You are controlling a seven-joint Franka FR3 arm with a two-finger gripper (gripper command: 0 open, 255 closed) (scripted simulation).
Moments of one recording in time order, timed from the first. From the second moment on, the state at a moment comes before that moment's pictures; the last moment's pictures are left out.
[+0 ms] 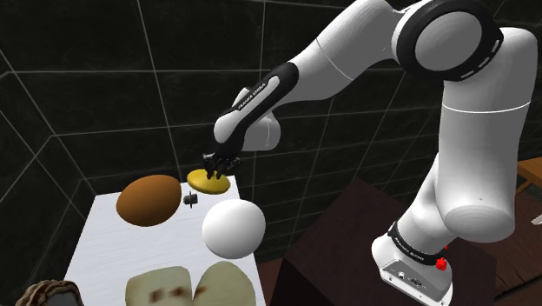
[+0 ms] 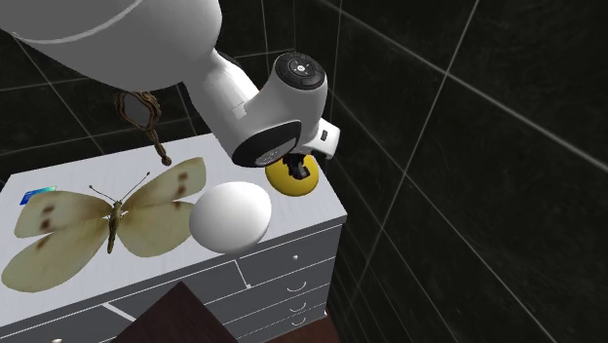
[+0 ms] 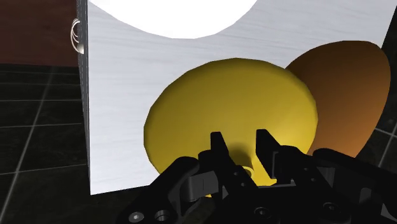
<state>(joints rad) 0.26 0.42 0.13 -2.15 0.63 2.87 0.15</state>
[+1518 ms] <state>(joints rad) 0.39 0.32 0.04 -1.99 0.40 2.64 0.46</state>
